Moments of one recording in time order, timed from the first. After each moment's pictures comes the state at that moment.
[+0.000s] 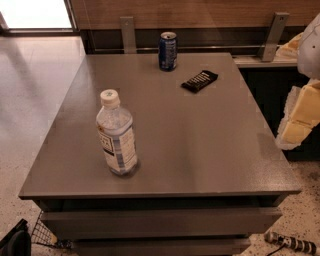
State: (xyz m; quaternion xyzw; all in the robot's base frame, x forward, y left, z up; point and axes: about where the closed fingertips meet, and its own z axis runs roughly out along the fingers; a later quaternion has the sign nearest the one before) arm 0.438 -0.214 0.987 -0.60 0.78 -0.05 0.18
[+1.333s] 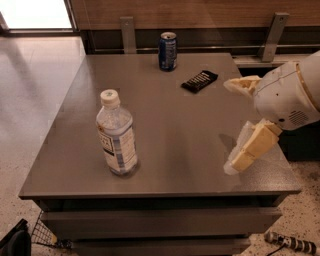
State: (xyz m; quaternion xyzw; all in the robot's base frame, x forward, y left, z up) arm 0.436 -0.130 0.926 -0.62 0.70 0.15 0.32
